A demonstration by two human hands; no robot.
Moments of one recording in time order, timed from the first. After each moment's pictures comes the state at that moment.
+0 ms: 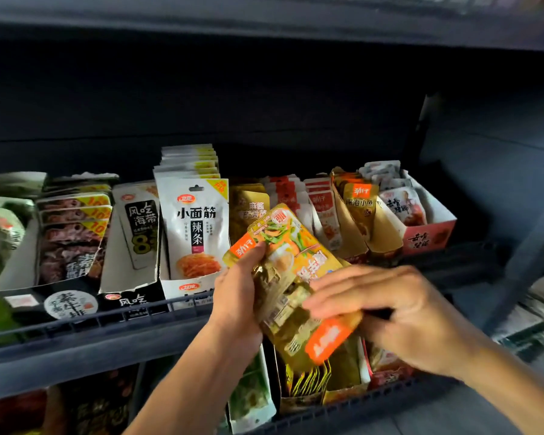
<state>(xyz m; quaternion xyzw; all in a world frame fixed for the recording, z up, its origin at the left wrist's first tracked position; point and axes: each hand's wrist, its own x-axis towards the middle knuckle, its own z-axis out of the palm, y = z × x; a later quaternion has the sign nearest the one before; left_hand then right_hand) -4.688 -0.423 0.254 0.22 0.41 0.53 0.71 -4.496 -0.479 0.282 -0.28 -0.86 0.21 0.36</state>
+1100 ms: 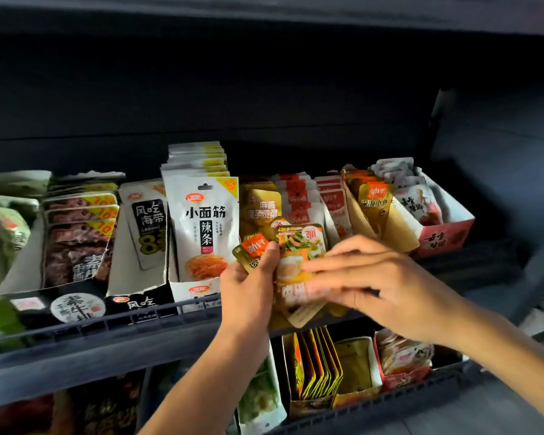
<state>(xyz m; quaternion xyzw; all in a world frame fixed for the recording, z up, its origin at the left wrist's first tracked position) -4.691 -0.421 0.252 0.29 0.46 0.60 0.58 -4.500 -0.437 0.274 -0.34 -0.89 0.05 0.30</state>
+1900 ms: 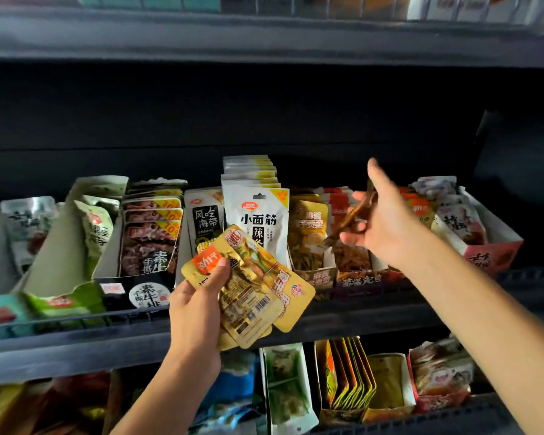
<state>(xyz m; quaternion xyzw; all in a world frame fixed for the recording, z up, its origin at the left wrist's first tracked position) -4.795 -0.455 0.258 0.24 0.48 0.69 0.49 -4.581 -0.355 0.327 -0.50 -0.38 0.53 0.57</state>
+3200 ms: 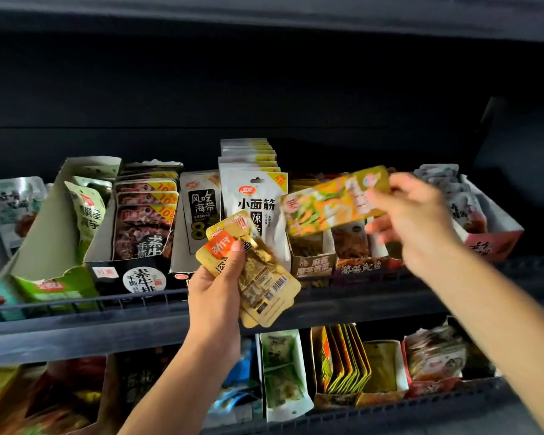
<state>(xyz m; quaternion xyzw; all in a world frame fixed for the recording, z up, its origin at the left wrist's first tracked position) -4.776 -0.446 0.245 0.25 0.43 0.69 0.53 -4.561 -0.385 0.312 -0.55 -0.49 0.34 0.58</state>
